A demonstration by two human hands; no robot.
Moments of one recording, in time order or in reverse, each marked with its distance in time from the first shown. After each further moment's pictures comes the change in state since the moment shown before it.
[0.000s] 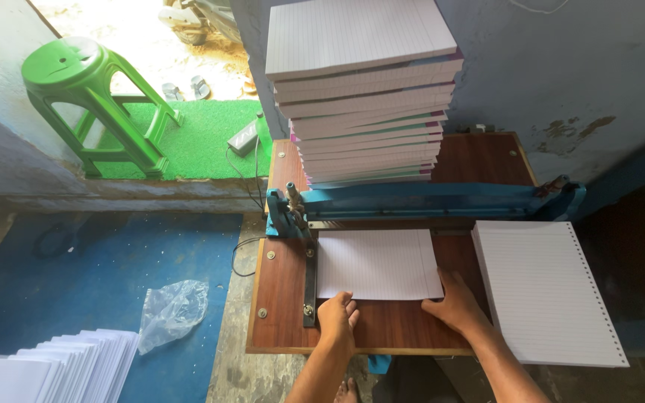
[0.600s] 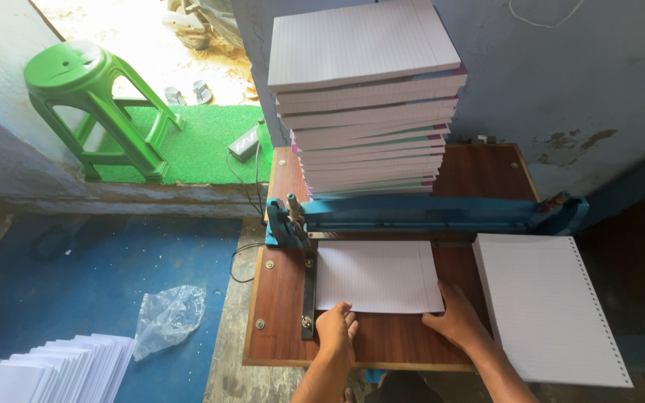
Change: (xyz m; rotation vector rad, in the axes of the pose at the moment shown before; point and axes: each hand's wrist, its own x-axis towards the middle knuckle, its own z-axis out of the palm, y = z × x) left_hand 0.017 -0.010 0.000 -0.030 0.020 -0.015; right_hand 0.007 0.005 0.002 -0.021 -0.044 0.045
